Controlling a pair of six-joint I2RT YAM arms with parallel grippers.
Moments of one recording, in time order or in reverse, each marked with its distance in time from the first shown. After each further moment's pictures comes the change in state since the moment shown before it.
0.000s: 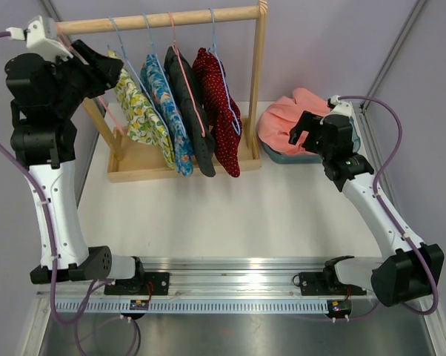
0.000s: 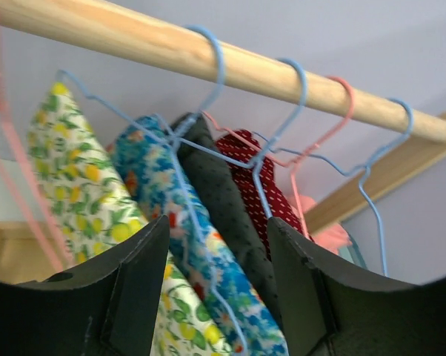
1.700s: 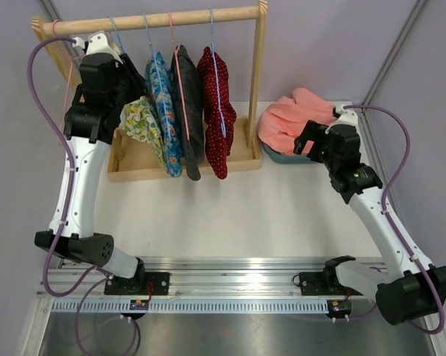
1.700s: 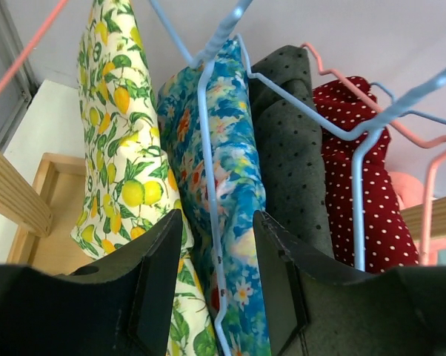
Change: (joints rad) left arm -0.288 0.124 -0.126 -0.005 -0.489 0.068; right arm 0.000 -0.136 -0.063 -0.087 0.003 -0.021
